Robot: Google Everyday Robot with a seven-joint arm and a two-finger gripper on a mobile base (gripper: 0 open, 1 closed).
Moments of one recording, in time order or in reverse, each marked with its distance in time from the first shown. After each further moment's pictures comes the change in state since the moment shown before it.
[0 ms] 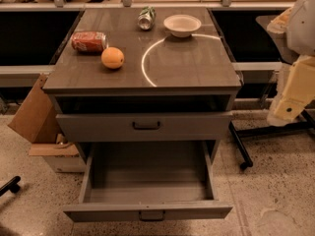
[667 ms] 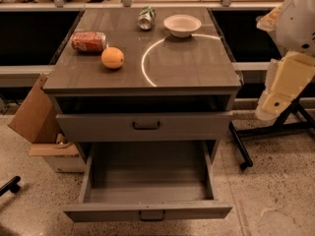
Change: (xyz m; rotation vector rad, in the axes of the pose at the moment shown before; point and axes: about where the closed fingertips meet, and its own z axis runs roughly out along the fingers) arm -0.016 -0.007 0.007 -0.003 -0.054 -0.006
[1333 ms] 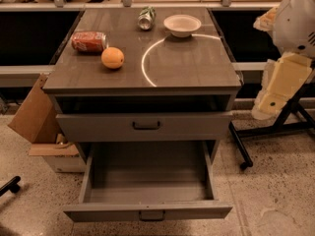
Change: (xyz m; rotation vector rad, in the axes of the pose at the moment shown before) arm -0.005 -0.002 0.004 0.006 -0.023 -0.009
